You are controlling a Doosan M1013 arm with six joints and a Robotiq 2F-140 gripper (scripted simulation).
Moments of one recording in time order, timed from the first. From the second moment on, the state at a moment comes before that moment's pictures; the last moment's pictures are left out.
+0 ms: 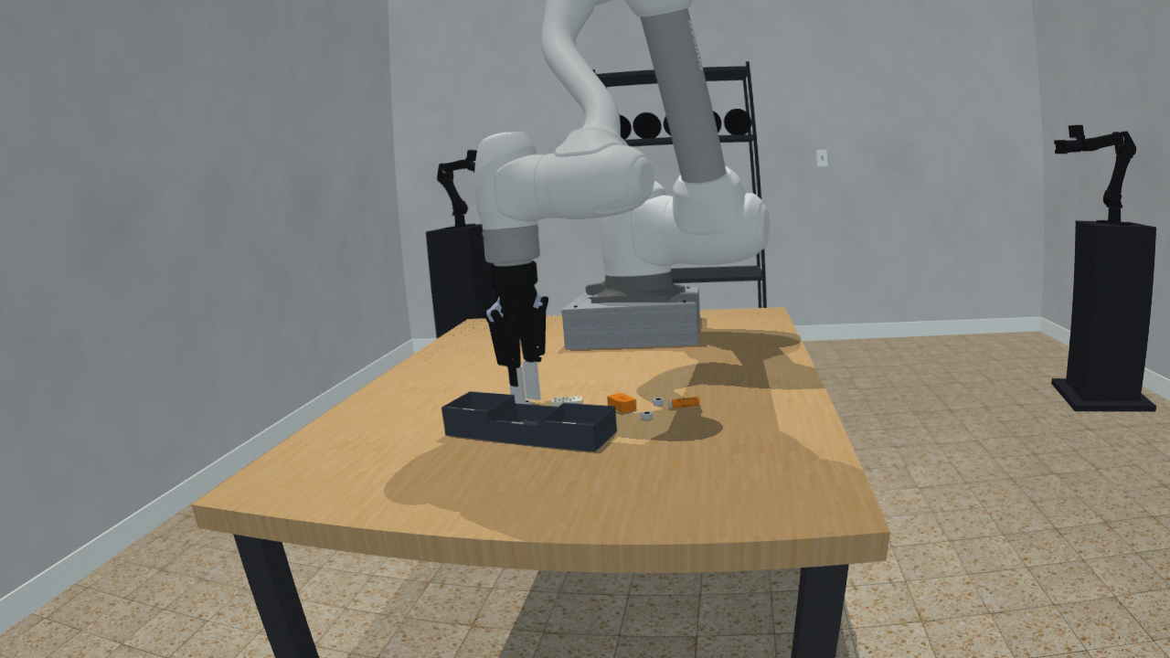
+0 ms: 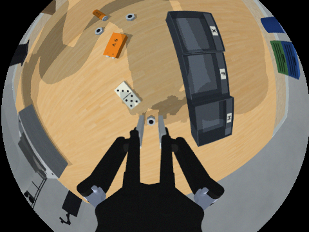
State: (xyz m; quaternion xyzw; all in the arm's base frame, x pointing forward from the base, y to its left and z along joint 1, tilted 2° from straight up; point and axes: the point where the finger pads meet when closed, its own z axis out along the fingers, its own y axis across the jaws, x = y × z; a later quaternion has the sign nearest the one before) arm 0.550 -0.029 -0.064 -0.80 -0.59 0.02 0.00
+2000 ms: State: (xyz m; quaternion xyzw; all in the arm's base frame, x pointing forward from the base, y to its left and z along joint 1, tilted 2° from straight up) arm 0.551 -0.029 -0.033 -0.80 -0.59 0.02 0.00
